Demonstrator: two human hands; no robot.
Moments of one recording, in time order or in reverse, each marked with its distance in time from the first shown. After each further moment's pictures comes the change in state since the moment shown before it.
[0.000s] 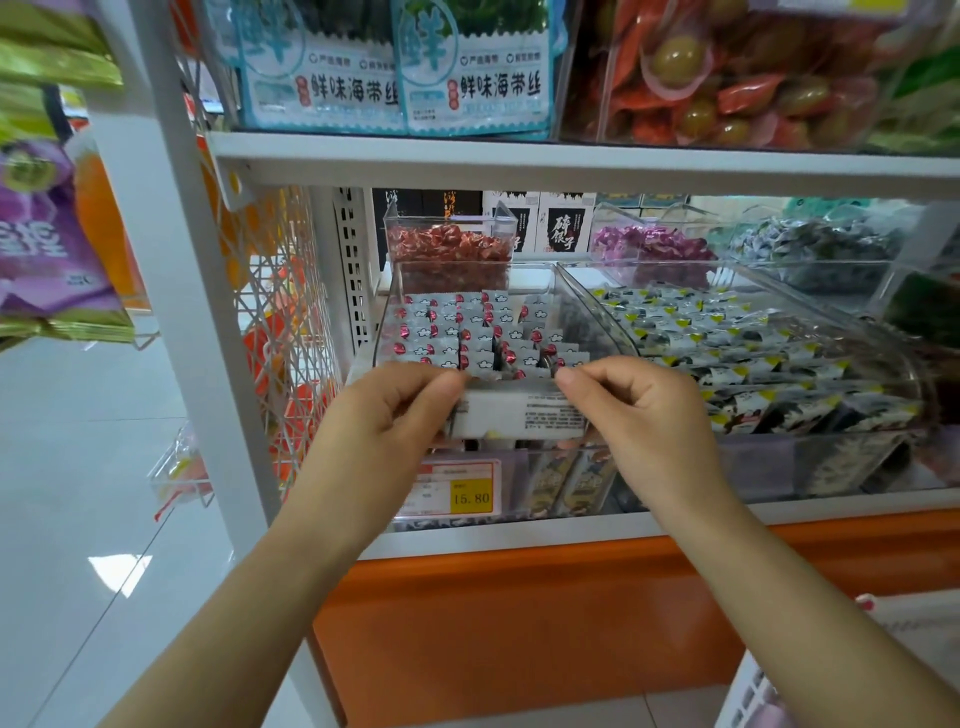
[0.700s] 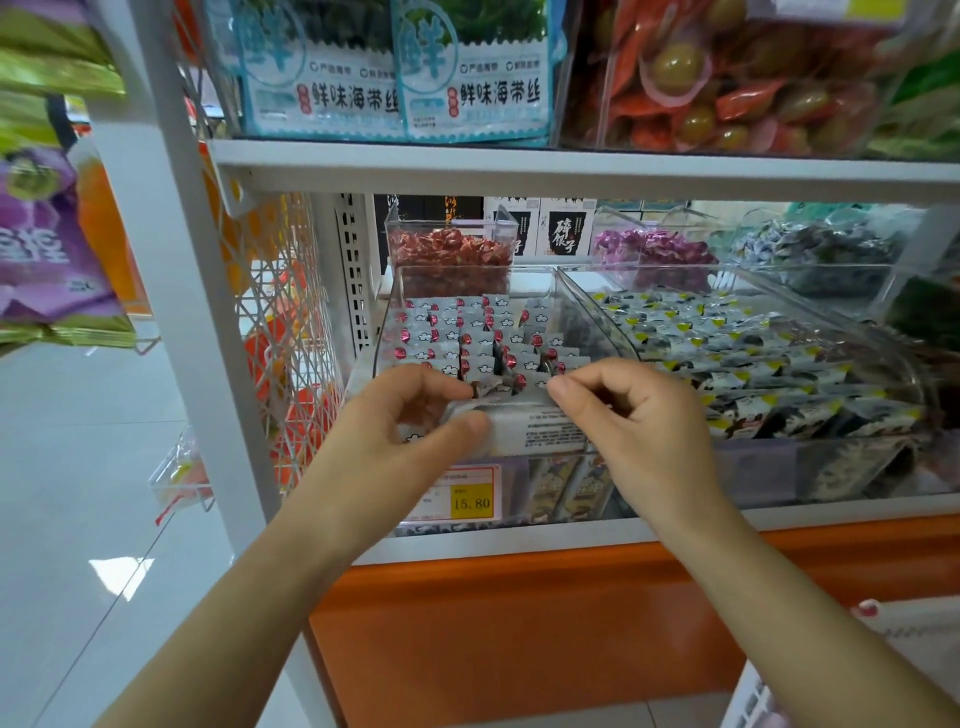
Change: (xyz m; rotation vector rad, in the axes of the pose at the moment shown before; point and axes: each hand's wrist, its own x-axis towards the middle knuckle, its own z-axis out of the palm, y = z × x) left_hand -0.001 0.001 -0.003 -0.097 -0.101 -0.097; right_hand -0.002 -0.004 0.001 -0.054 0.002 -0.106
